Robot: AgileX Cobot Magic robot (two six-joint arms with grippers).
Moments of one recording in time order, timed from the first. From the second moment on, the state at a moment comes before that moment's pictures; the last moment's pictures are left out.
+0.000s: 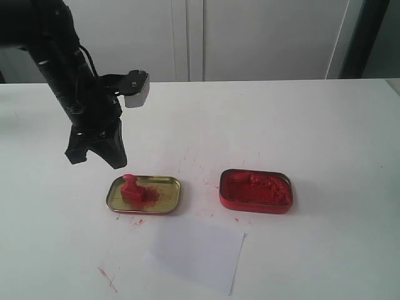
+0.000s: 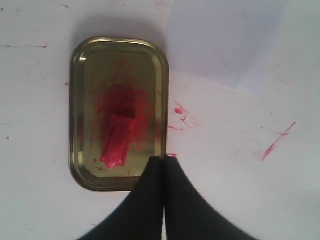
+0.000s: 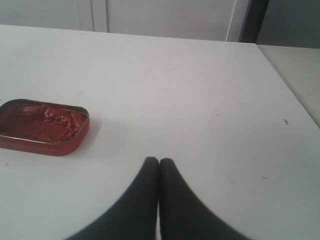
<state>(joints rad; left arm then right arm) -0.36 1.92 -1.59 -0.37 1.31 1.39 0.03 0.00 -0.01 0.00 0.36 -0.03</state>
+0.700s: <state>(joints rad) -0.36 2.01 -1.60 -0.36 1.19 1.67 0.03 0.00 -0.01 0.00 0.36 -0.03</state>
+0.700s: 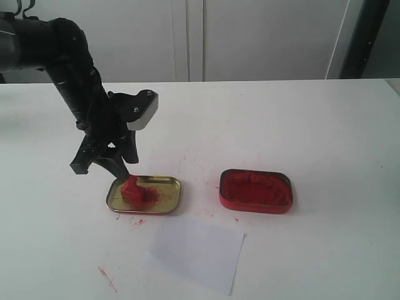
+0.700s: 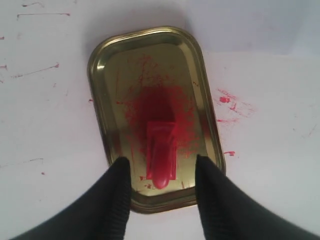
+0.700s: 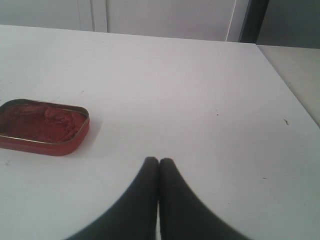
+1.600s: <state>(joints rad) -0.36 2.13 -1.60 -0.35 1.14 1.67 0.03 0.00 -0.01 0.00 0.36 -0.03</state>
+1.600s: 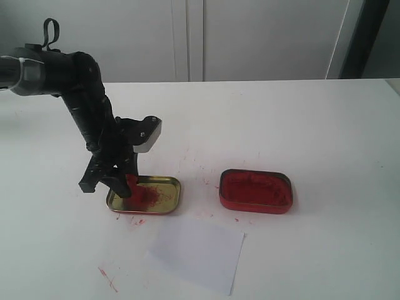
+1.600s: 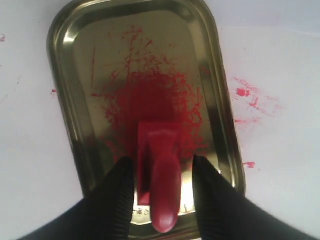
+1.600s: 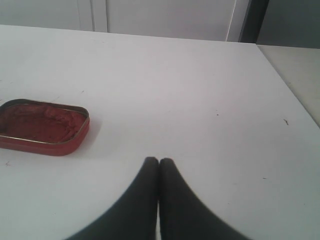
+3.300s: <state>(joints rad) -0.48 1.98 -1.60 -0.37 1.10 1.19 0.03 0.00 -0.01 0.00 0.36 -0.03</state>
